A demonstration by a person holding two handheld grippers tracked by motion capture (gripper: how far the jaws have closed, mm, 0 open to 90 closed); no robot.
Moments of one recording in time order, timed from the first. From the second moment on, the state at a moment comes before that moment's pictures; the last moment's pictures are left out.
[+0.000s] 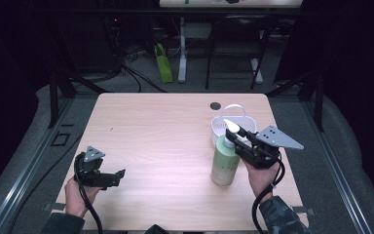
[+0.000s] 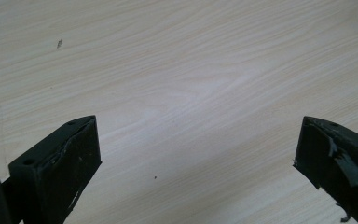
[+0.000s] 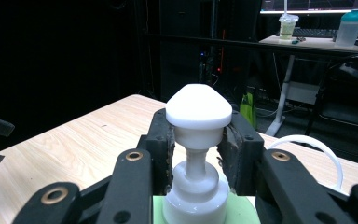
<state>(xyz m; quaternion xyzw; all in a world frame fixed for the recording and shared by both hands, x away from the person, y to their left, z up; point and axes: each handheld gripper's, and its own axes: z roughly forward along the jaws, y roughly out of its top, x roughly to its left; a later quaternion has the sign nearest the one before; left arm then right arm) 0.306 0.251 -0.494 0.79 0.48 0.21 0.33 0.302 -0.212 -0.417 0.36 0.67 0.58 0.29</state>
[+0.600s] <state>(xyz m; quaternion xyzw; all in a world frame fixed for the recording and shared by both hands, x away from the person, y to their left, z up) 0.306 0.252 -0.495 0.79 0.48 0.21 0.33 0.304 -0.221 -0.402 0.36 0.66 0.59 0.30</state>
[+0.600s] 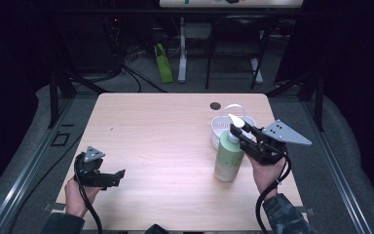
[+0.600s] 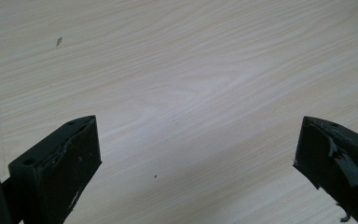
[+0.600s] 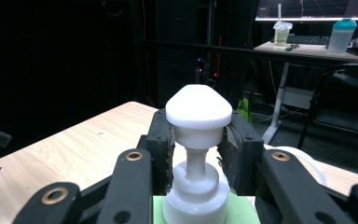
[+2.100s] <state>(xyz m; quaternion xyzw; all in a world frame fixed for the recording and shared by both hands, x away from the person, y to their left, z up) 0.306 0.252 -0.496 0.79 0.48 0.21 0.32 0.308 -0.240 -0.369 0.36 0.64 0.60 0.33</state>
